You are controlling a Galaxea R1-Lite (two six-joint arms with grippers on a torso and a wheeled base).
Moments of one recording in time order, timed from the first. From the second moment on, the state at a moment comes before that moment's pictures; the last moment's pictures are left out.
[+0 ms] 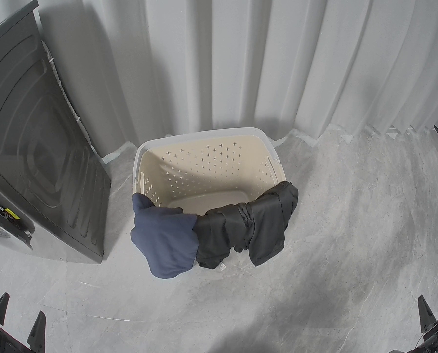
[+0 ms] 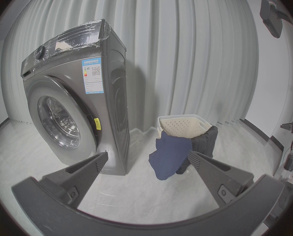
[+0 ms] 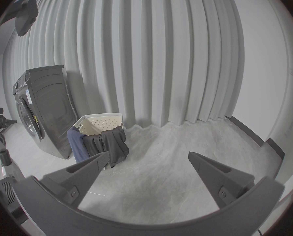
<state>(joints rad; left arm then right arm) 0.00 0.02 -0.02 0.00 0.00 -0.04 0.00 0.02 -0.02 0.00 0.02 0.00</state>
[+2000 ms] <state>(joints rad) 0.00 0.02 -0.02 0.00 0.00 -0.04 0.00 0.02 -0.02 0.00 0.02 -0.01</state>
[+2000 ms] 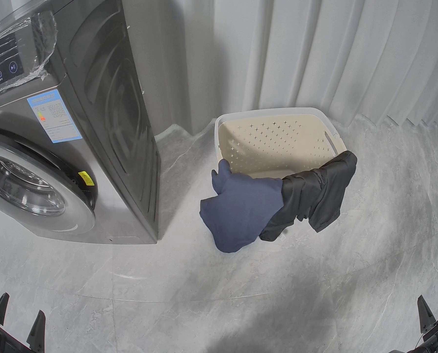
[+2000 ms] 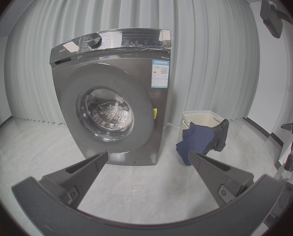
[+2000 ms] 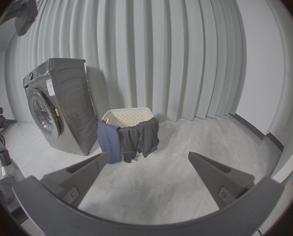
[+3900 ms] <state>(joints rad) 0.00 0.02 -0.02 0.00 0.00 -0.04 0.00 0.02 -0.02 0.00 0.02 -0.01</state>
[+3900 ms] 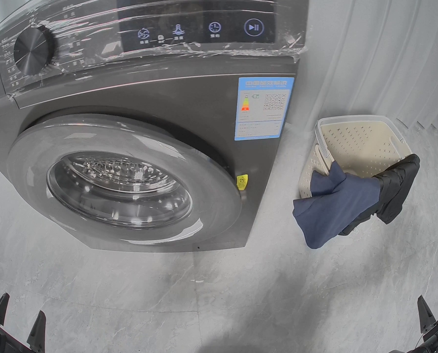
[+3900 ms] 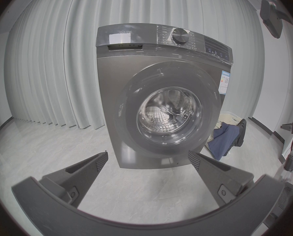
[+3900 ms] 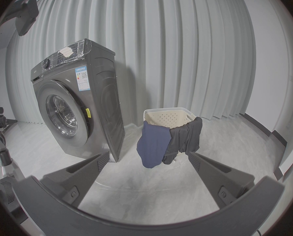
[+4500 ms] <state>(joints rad) 0.00 0.02 -0.02 0.00 0.00 -0.04 0.00 0.02 -0.02 0.00 0.02 -0.01</state>
